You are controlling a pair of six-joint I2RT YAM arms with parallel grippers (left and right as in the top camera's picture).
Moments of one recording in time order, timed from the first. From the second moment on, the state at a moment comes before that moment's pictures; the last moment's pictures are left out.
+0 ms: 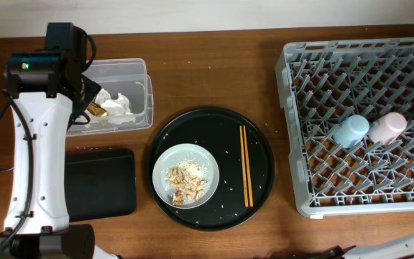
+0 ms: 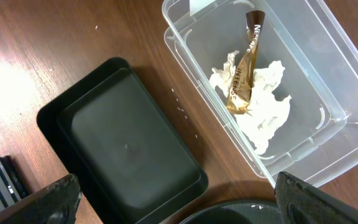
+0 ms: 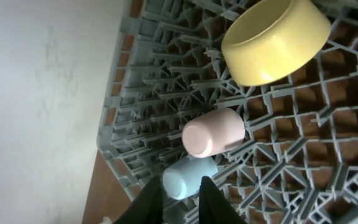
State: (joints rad) left arm -0.02 1.72 1.97 -1.59 -0.42 -1.02; right arm -1.15 1.98 2.18 -1.48 -0.75 0.12
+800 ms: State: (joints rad) left arm -0.02 1.72 1.97 -1.59 -0.42 -1.02; right arm -0.80 2.21 2.18 -1.04 0.01 0.19
